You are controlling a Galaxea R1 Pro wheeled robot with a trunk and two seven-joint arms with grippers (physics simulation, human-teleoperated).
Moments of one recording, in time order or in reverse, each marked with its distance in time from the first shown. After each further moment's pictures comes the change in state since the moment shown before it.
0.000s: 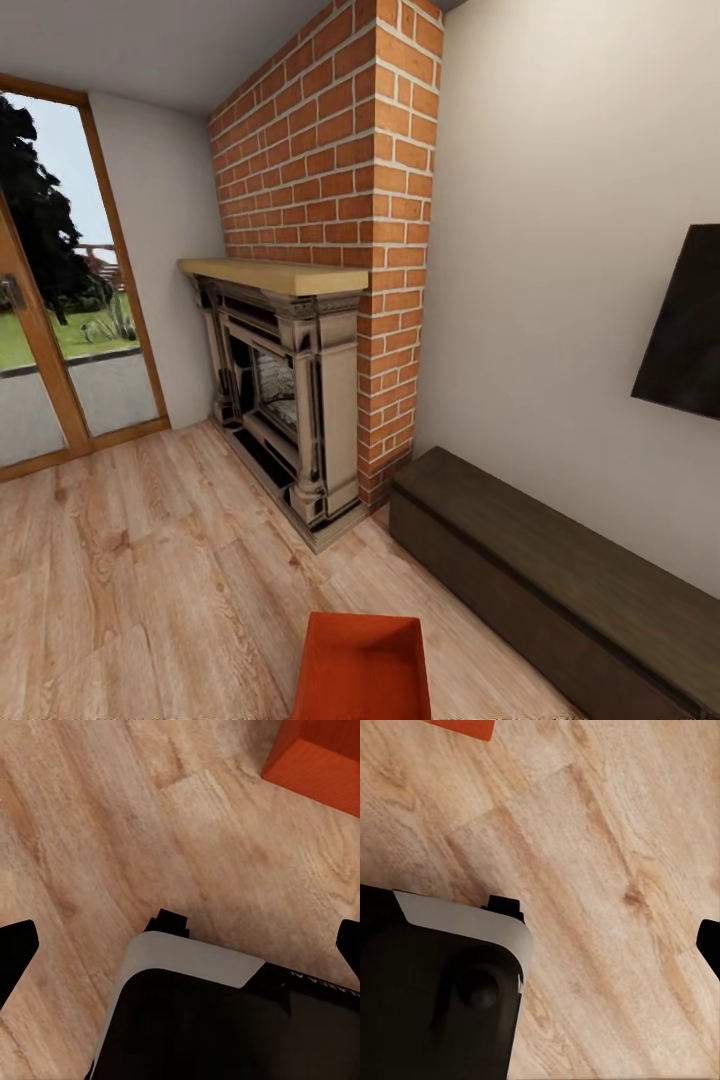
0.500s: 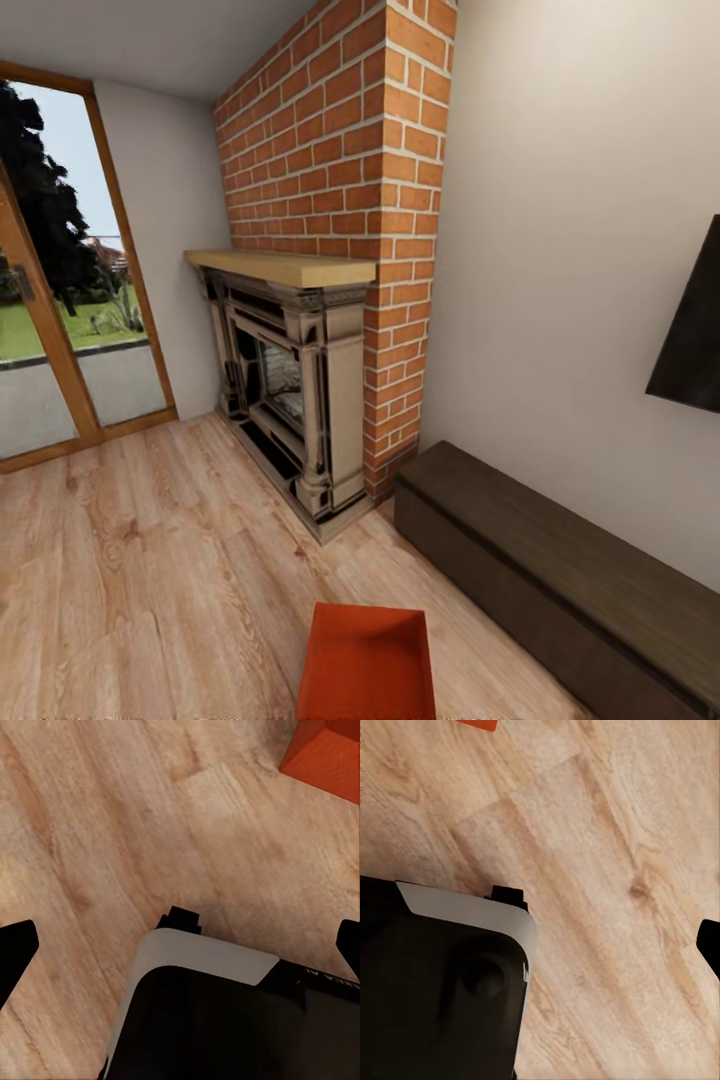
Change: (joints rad) left arm 0.000 0.013 -0.006 -0.004 -0.007 -0.004 0.001; right arm 0.000 0.001 -0.012 0.000 -0.011 0.000 0.000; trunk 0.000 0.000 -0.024
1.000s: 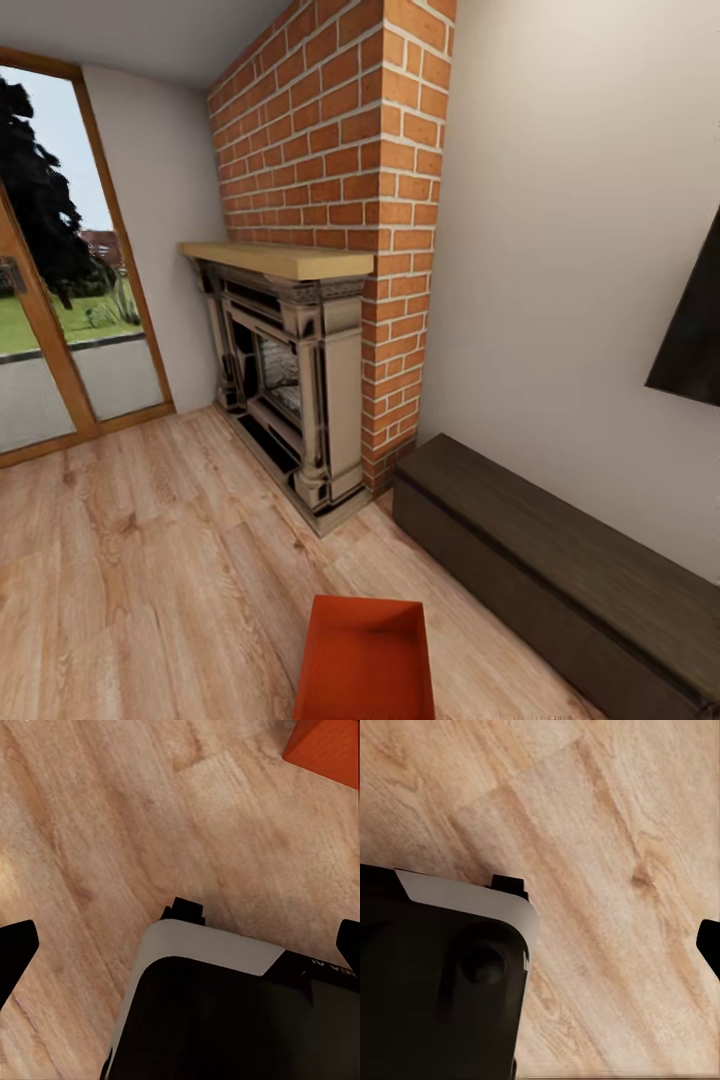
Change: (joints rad) left arm 0.000 0.001 0.000 0.000 -0.004 0.000 0.000; right arm 0.000 -0.004 -0.001 0.000 0.000 0.000 0.003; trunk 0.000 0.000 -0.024
